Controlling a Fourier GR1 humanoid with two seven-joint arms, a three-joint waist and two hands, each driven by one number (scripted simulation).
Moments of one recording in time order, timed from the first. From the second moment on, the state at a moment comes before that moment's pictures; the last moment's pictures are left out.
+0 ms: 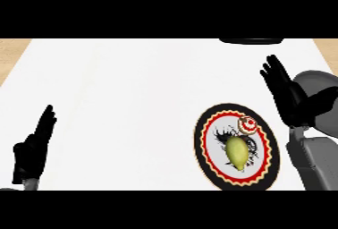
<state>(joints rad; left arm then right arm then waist) 0.00 0.57 -0.28 -1.34 0.34 0.41 -0.15 -0.33 -0.32 0.04 -1.35 -0.28 -0.04 0.01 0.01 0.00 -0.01</state>
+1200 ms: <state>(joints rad) -0.19 0.56 -0.37 -1.57 0.31 0.23 0.11 0.17 -0.34 0.12 -1.52 0.36 -0.56 -0.14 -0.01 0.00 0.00</state>
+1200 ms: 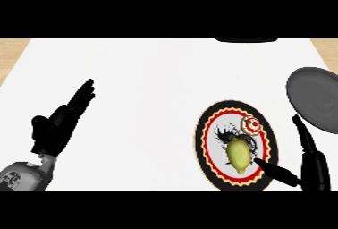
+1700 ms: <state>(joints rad) -0.21 0.54 -0.38 -1.57 0.29 0.22 0.13 0.13 -0.51 0.29 -1.75 0.58 -0.18 0.47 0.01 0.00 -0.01</state>
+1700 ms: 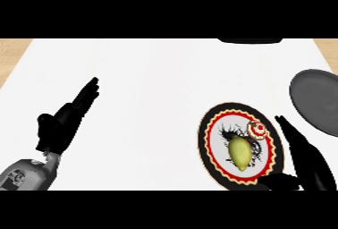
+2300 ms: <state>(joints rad) -0.20 0.50 -0.33 -1.56 0.26 0.18 0.13 -0.08 -0.36 0.46 -1.91 0.67 0.18 1.01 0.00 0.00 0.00</state>
